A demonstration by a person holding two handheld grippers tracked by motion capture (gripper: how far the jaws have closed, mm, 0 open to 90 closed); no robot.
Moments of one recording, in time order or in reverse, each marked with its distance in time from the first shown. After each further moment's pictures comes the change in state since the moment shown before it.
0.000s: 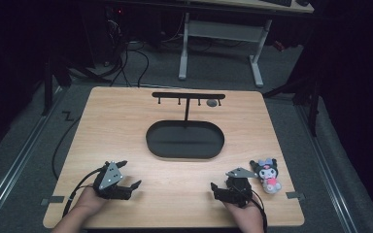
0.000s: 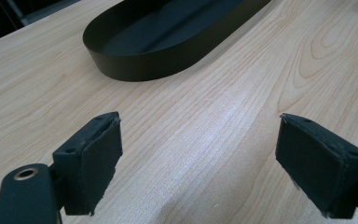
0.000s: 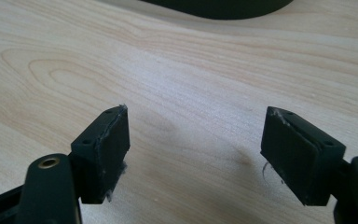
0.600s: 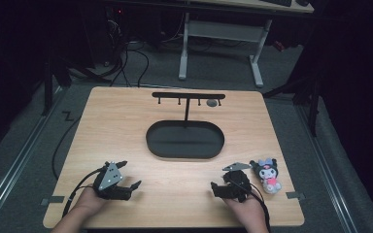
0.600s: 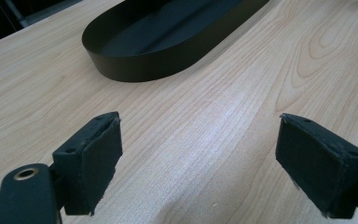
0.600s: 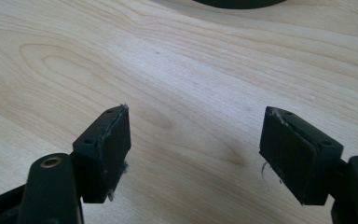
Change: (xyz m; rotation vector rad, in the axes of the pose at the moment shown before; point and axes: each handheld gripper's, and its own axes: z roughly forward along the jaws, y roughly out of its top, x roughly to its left) left arm -0.001 0.000 -0.001 -0.002 -0.001 0.009; right arm 0.001 0.019 0.001 0.127 -0.008 -0.046
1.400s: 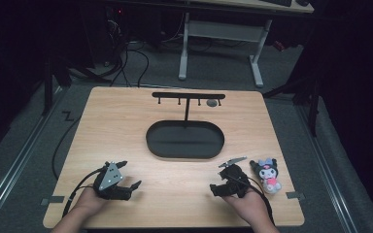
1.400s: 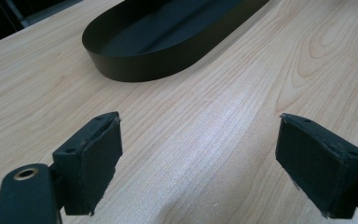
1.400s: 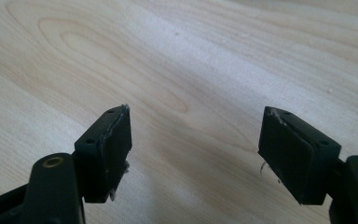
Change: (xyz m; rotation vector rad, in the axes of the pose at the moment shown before) left arm 0.000 0.000 0.000 0.002 0.001 0.002; right arm 0.002 0.019 -0.005 0.162 0.043 -0.049
